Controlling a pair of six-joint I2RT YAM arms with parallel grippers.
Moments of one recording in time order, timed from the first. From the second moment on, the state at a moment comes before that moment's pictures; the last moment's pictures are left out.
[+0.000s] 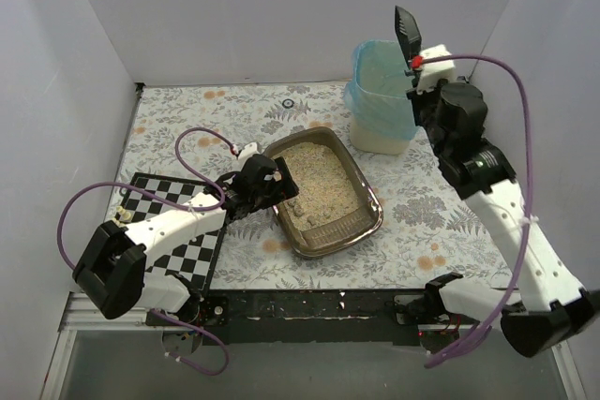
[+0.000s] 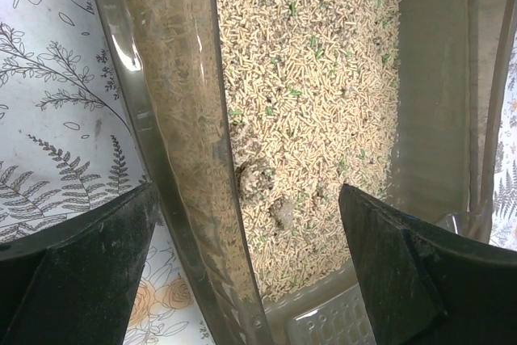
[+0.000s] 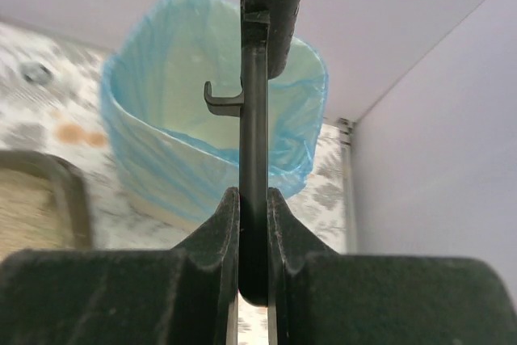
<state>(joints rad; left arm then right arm) -0.73 1.33 0.82 -0.25 -0.23 -0.95 0.43 1.17 1.34 -0.36 0.37 -0.38</state>
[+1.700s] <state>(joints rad) -0.70 1.40 0.81 -0.32 -0.23 -0.91 1.07 1.76 1.46 -0.98 0.88 0.44</state>
